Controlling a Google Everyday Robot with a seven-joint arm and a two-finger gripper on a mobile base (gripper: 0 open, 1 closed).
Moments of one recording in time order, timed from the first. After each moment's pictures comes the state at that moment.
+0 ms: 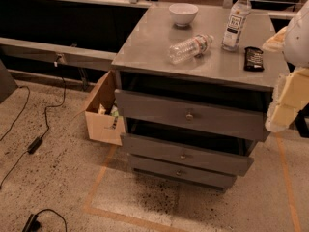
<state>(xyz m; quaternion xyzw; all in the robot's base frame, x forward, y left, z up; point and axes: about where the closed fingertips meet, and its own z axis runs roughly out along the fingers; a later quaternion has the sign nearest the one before) 0.438 -0.217 0.976 -0.60 0.78 -0.03 0.16</state>
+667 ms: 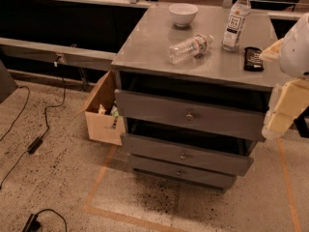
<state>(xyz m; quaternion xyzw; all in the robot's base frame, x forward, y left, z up) 0.440 -0.222 0.951 -0.60 0.78 -0.01 0.16</state>
